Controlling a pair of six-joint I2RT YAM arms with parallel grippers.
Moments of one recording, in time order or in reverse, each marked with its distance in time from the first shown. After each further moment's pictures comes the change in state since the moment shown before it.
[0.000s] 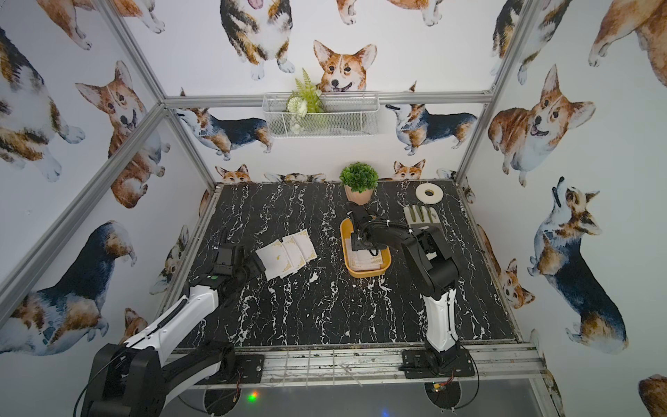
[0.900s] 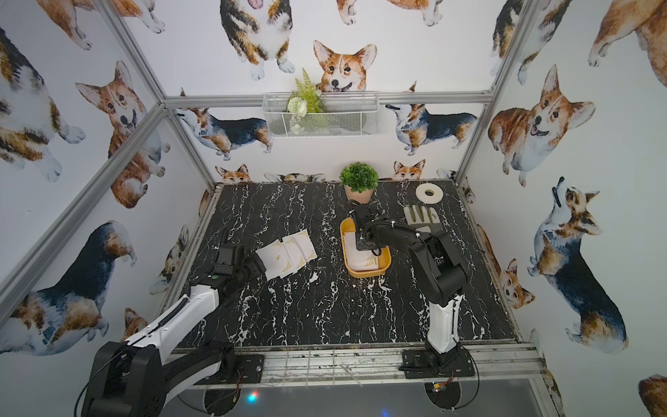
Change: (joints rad) left arm 0.000 0.010 0.000 0.000 0.011 0.000; right arm 0.001 -0.080 -0.012 -0.050 -0.011 -0.003
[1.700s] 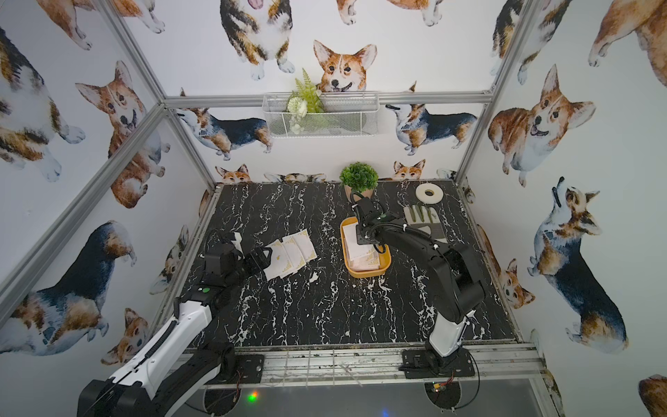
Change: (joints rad) left arm 0.001 -0.169 -0.051 0.205 0.311 0.039; right arm 0.018 -0.168 -0.012 -0.048 0.010 -0.023
